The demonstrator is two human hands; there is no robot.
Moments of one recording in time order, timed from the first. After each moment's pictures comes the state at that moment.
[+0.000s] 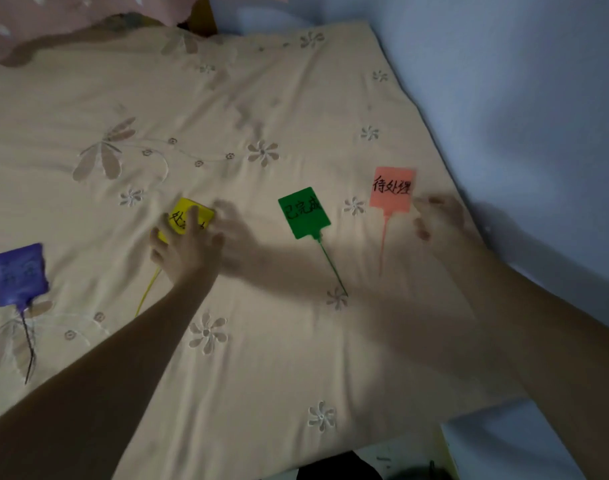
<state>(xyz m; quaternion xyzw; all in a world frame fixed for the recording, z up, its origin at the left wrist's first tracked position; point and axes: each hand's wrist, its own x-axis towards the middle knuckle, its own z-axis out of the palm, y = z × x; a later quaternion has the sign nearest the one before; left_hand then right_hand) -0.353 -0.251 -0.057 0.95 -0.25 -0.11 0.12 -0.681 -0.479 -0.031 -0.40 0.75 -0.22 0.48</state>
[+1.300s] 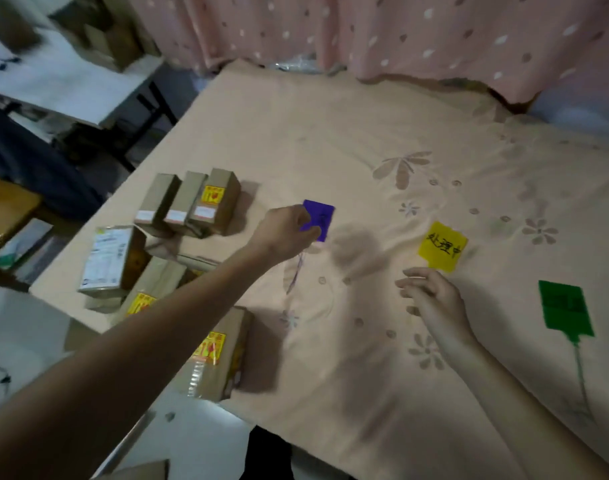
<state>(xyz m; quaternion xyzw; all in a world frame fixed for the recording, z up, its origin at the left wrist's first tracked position) -0.140 0.028 0.076 0.93 -0.23 -0.19 0.22 -0.371 -0.150 0.028 -0.68 0.42 -0.05 0.59</state>
